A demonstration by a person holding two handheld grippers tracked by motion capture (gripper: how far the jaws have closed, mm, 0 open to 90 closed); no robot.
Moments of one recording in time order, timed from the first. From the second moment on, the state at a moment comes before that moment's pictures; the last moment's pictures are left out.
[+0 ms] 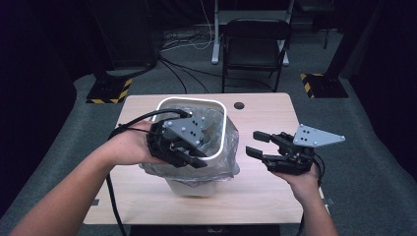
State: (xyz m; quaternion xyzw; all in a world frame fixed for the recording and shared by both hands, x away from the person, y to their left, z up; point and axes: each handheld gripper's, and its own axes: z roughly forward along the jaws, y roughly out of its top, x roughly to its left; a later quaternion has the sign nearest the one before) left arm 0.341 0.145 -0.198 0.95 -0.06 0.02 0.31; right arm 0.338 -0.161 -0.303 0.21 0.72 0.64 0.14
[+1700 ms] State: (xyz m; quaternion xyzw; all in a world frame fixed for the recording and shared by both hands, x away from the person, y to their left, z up) left arm 0.339 0.243 -0.203 0.93 0.00 0.05 0.37; right arm 0.444 -0.076 -0.240 0.20 0.78 0.58 0.11
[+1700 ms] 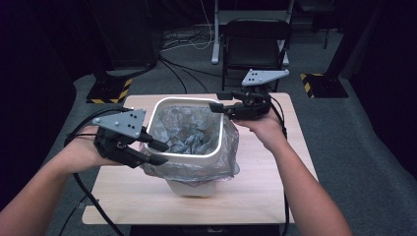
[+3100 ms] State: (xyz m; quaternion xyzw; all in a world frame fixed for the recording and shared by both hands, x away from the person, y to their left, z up) left arm 0.337 0.235 -0.199 0.92 -0.03 0.05 0.38; right arm 0.464 -0.067 -0.238 0.18 0.80 0.57 0.08
